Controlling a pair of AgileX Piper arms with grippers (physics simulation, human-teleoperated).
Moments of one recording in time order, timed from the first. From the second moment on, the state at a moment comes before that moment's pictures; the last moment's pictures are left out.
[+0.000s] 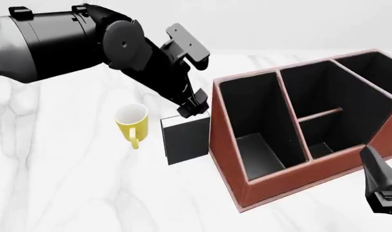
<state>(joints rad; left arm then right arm) -0.71 1.62 -1.38 0.70 0.32 0.02 0.08 0.00 -0.05 0.01</state>
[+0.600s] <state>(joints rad) -0.71 1.70 -1.26 0.56 0.32 0.02 0.06 0.00 -0.03 0.01</state>
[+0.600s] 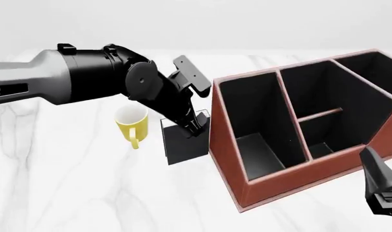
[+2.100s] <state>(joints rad) -0.73 1.74 -1.17 0.49 0.24 0.01 0.09 -0.01 -0.05 0.01</state>
